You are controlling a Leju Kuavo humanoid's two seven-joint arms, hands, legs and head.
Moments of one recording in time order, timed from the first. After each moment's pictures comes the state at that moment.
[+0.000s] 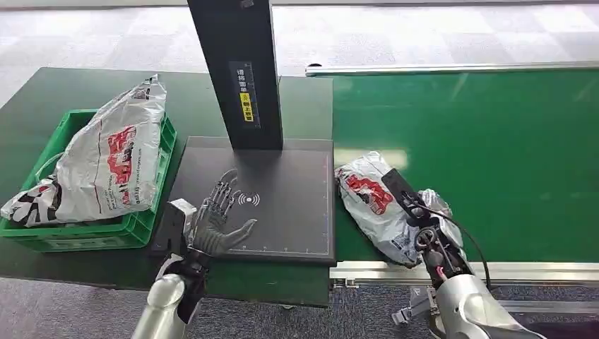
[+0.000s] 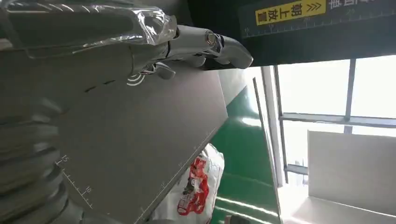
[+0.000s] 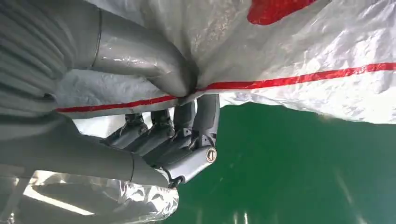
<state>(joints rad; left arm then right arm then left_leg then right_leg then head) -0.18 -0.22 -0.08 -1.29 -0.08 -0.22 -0.29 -0.70 0.00 -0.04 -0.45 0.94 -0.11 0.20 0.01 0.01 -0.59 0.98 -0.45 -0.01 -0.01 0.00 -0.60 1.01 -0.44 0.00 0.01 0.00</state>
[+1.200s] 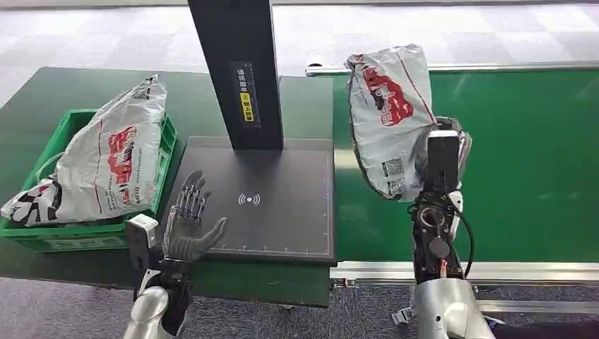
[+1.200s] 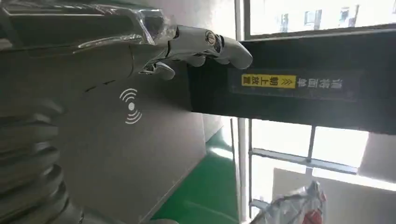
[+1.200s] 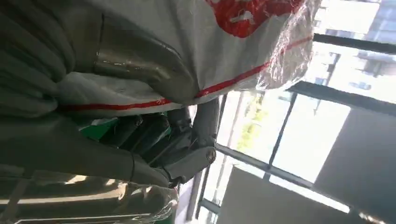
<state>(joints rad) -0.11 -0.19 -0.05 -1.37 0.03 -0.11 -0.42 -0.62 0.17 -0.14 -0.94 0.41 -0.44 -0.56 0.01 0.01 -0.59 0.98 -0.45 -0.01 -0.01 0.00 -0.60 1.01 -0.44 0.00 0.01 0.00</state>
